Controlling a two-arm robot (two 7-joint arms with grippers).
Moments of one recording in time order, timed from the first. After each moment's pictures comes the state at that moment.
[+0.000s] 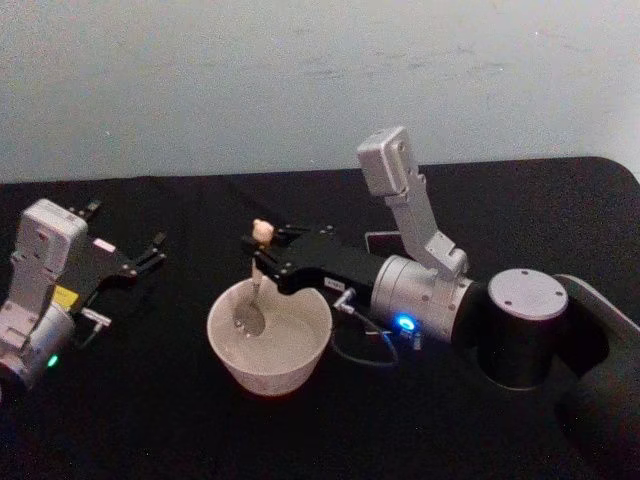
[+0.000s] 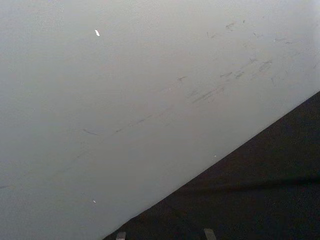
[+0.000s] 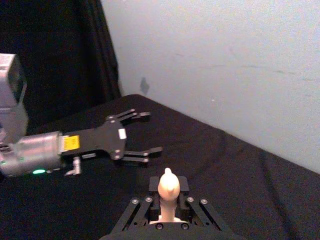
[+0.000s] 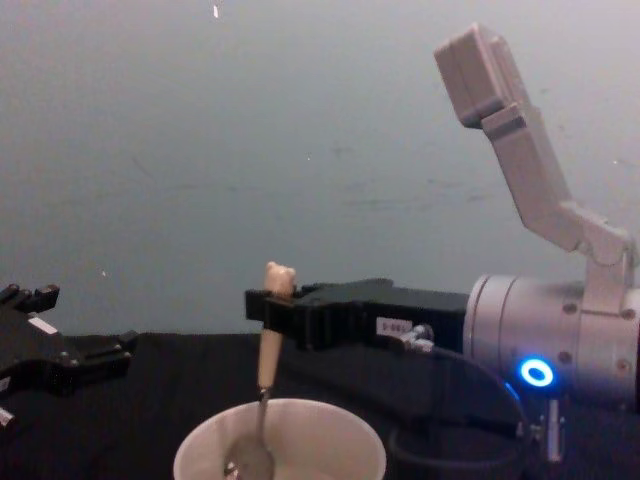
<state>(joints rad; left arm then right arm) -0.20 0.60 0.45 -1.41 -0.25 -0.12 0.03 0.41 0.31 -0.63 -1.45 0.51 0.20 0.41</state>
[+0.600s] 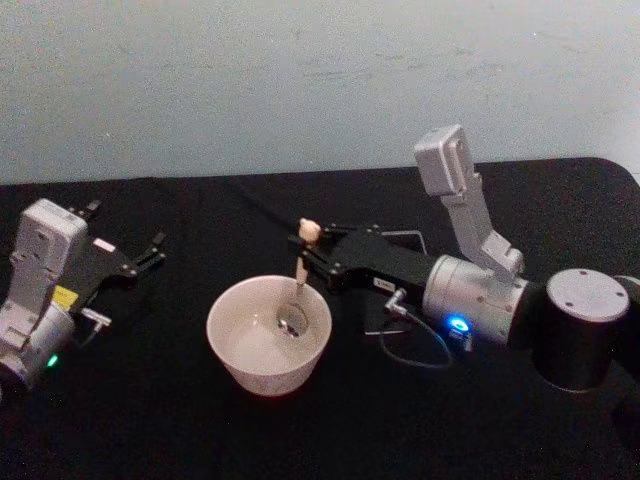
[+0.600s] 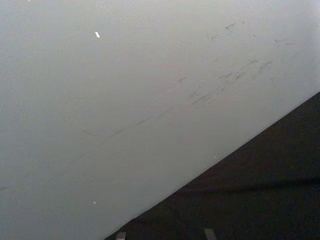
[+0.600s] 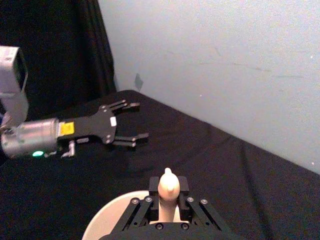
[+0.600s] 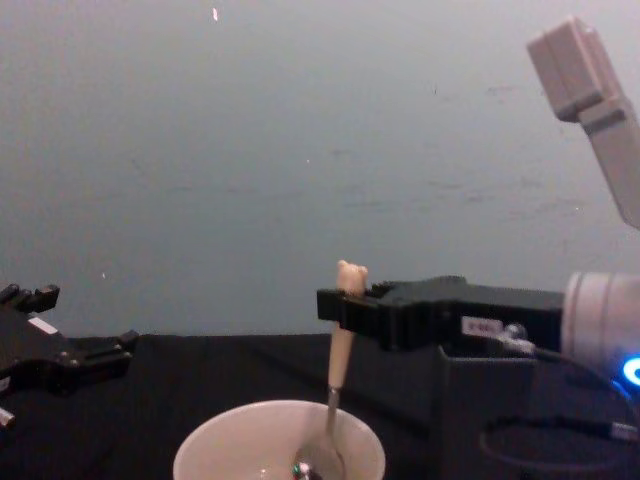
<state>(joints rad) -0.20 0.60 0.45 -1.41 -0.25 -0.12 0.03 0.36 0.40 -0.56 -1.51 0.52 0.21 0.47</state>
